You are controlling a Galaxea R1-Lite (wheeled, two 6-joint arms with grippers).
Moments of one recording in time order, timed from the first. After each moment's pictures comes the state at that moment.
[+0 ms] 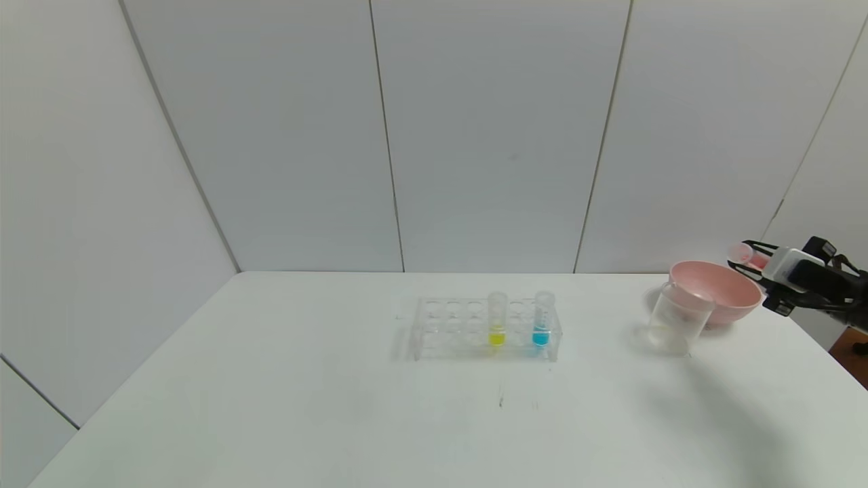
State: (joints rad) left arm 0.00 0.00 0.00 0.00 0.00 0.00; right arm -0.38 2.01 -0.84 -1.08 0.68 -1.17
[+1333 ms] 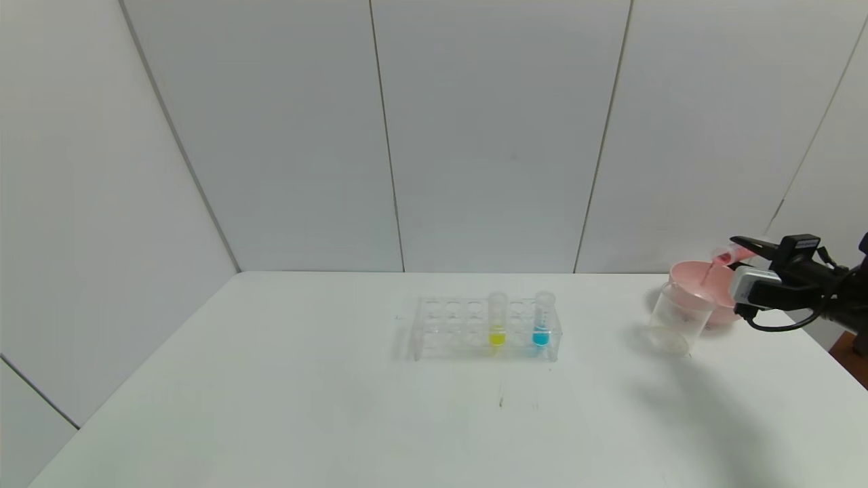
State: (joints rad) left arm 0.00 0.00 0.00 0.00 0.00 0.00; right arm -0.31 2.00 -0.84 -1.09 0.53 -1.57
